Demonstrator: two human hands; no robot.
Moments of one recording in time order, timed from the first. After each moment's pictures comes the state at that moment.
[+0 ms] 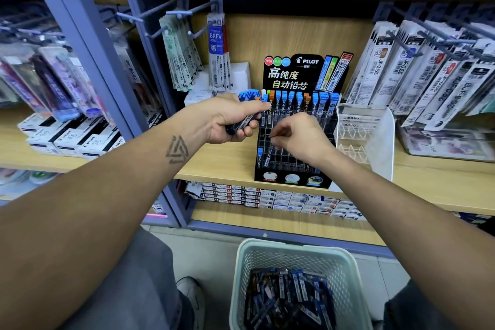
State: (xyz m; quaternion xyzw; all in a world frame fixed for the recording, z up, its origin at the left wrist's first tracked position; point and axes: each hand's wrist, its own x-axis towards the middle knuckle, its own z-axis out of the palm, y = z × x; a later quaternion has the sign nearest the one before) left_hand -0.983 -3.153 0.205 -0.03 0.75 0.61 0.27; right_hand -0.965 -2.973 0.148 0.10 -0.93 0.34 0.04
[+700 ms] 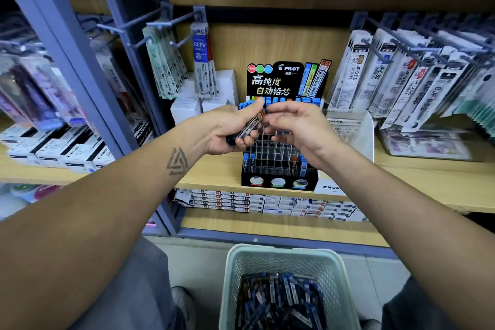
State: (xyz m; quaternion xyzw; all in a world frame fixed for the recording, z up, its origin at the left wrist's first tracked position) left_hand -0.974 -3.128 0.200 0.00 0.71 0.64 0.29; right_hand -0.947 -2.957 0.179 0.03 -0.71 0.70 -0.01
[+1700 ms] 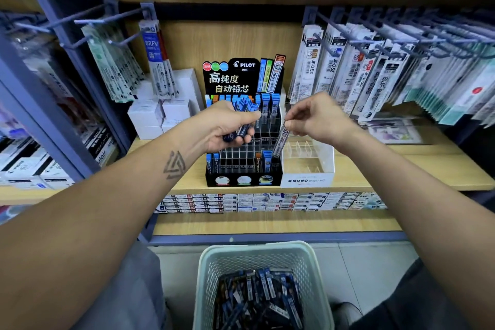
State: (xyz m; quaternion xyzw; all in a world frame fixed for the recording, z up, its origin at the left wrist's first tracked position) left_hand -0.984 -3.060 0.191 0.00 0.73 0.63 0.25; right_hand -0.943 -2.850 0.192 0.00 -0.91 0.40 0.06
